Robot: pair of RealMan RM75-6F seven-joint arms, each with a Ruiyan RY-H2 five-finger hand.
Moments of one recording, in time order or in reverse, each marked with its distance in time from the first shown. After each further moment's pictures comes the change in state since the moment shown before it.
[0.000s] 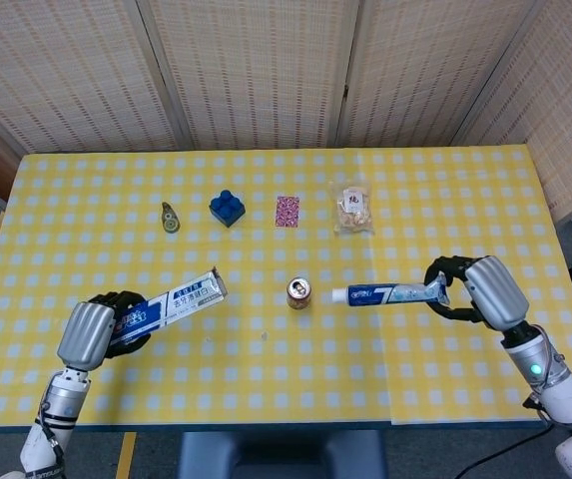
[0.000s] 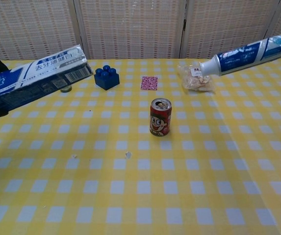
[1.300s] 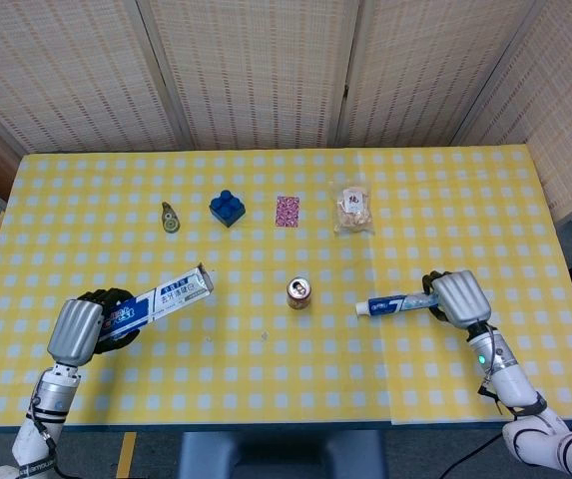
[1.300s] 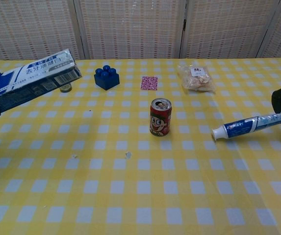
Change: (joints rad) left arm 0.000 -0.021 0.002 0.148 0.001 0.011 -0.114; right arm 0.021 -0.356 -0.023 0.404 0.197 -0.285 -0.563
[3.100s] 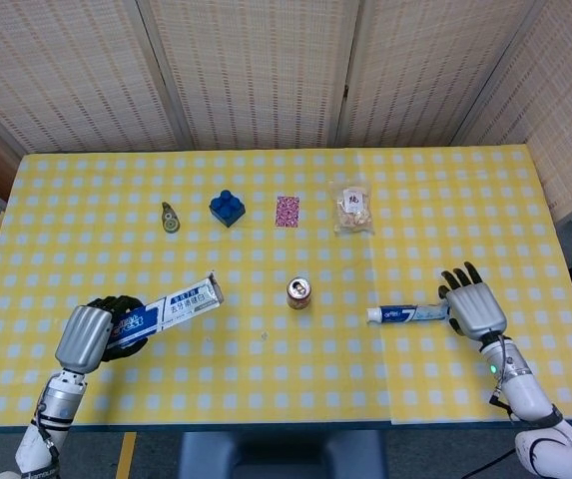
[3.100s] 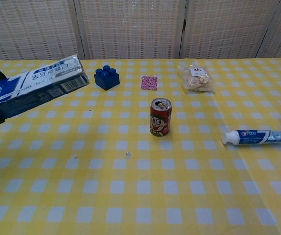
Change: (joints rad) left arm -0.007 0.007 0.039 -0.047 0.016 0.009 0.018; right arm -0.039 0.123 0.024 -0.233 0.186 -0.167 -0.340
